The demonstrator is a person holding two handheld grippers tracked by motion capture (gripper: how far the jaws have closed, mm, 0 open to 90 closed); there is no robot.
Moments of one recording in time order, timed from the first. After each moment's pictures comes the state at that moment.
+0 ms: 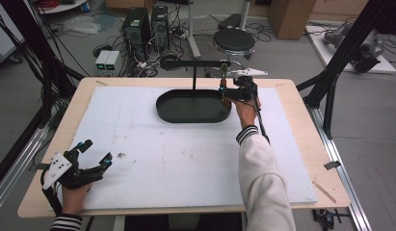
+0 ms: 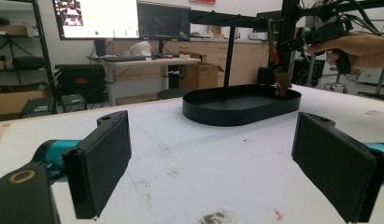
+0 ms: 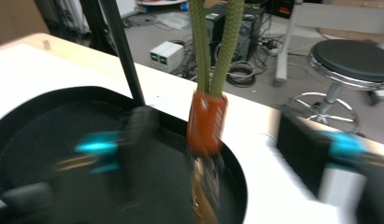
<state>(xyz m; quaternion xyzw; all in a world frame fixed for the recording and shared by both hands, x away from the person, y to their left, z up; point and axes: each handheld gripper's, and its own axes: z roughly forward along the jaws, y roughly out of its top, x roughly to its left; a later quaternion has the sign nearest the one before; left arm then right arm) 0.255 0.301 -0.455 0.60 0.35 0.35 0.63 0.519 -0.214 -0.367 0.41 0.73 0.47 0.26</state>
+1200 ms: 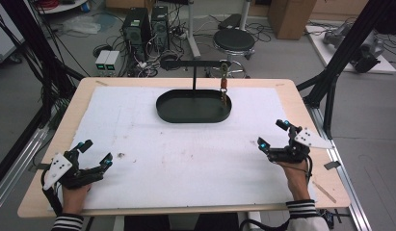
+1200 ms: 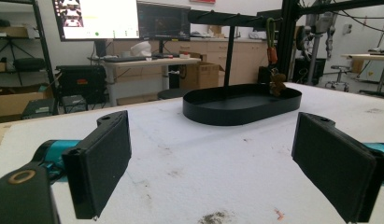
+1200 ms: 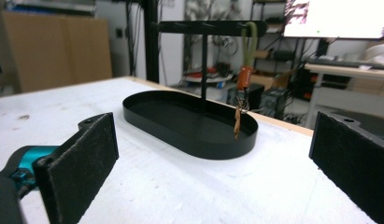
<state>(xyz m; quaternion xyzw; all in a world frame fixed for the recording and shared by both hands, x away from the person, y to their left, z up) 0.254 0.300 -0.455 0.60 0.34 0.36 0.63 0.321 -0.334 -0.406 0.29 0.67 0.62 0.29</state>
